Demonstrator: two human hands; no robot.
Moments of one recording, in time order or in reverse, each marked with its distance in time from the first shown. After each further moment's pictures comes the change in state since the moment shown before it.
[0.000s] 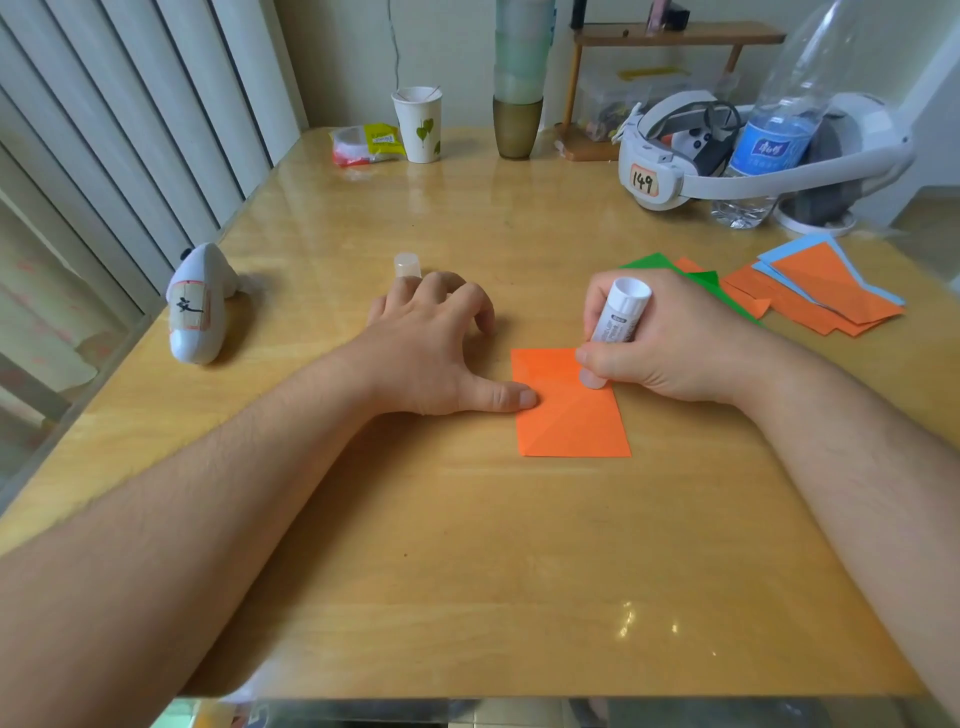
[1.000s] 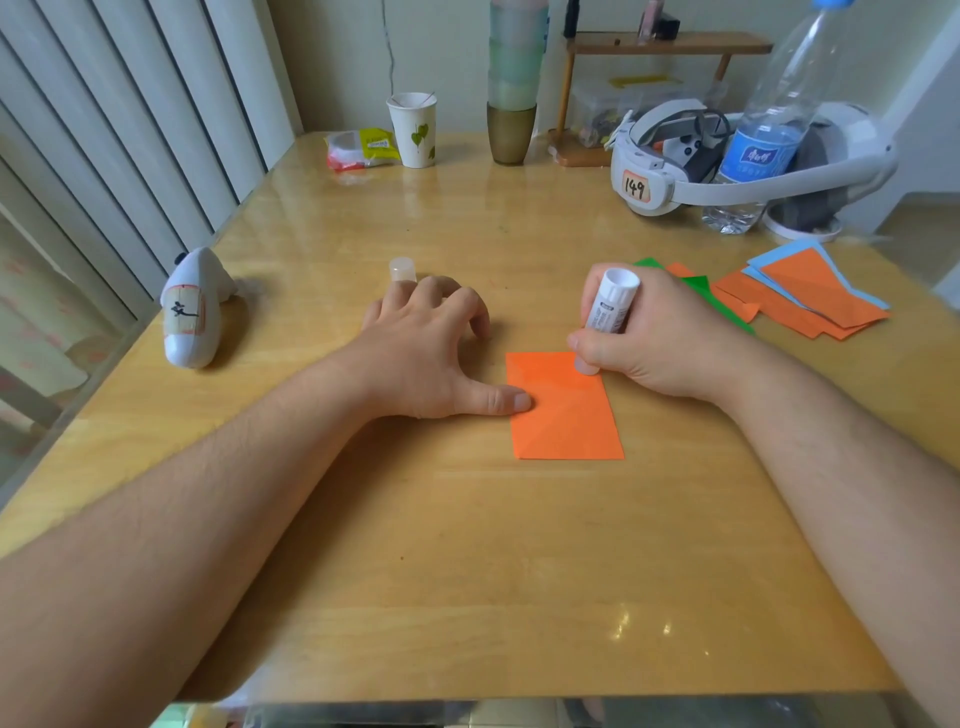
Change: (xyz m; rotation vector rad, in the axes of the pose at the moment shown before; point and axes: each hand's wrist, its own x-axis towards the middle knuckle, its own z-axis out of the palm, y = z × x) left_hand 0.000 -0.001 0.000 -0.003 -0.002 0.011; right_hand 0.007 0.007 0.002 -0.009 0.068 0.034
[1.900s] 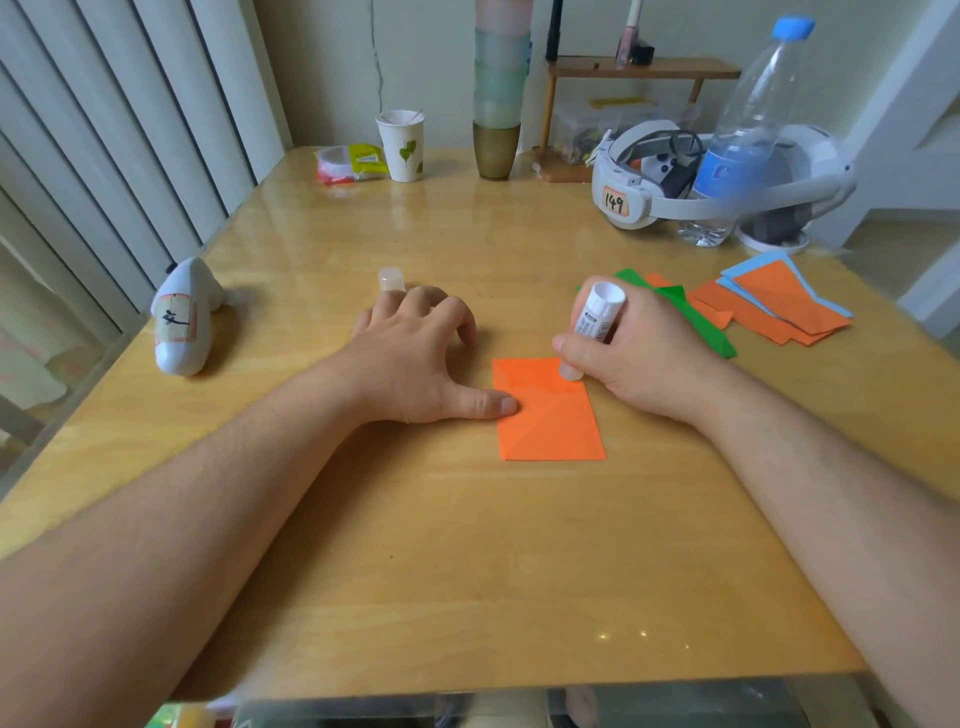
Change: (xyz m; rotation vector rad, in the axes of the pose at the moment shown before) left_hand -0.001 0.002 0.000 0.018 -0.003 -0.012; right_hand -0.011 0.001 0.010 -0.040 0.131 -0.004
